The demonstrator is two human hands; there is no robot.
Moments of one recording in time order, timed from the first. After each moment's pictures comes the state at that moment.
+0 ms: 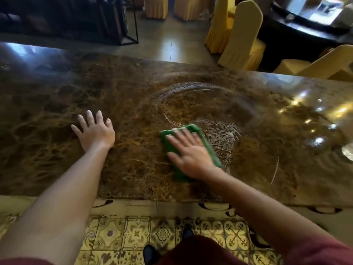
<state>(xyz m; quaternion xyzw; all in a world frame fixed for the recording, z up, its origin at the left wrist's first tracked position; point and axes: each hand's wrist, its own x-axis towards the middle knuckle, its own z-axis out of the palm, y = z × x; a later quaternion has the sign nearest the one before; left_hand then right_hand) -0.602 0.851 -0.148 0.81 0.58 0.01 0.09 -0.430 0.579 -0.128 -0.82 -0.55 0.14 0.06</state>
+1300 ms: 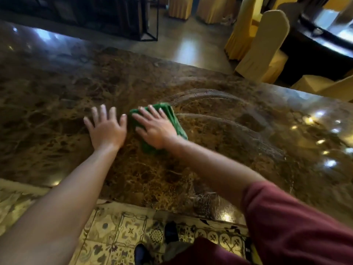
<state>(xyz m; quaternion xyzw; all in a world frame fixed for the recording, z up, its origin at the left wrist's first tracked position) -0.609 0.849 -0.151 0.81 0.57 0.07 0.09 -0.449 0.758 -0.128 -0.72 -0.68 0.13 0.02</state>
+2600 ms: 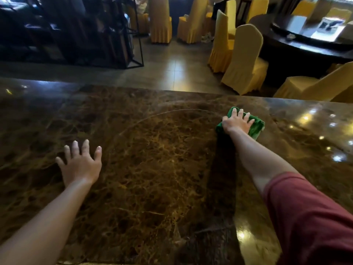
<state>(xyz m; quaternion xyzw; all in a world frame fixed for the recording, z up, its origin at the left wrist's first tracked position) -0.584 0.881 -0.150 0.80 0.60 0.03 0.06 -0.118 0.656 -0.123 -0.98 -0.16 0.12 0.08</state>
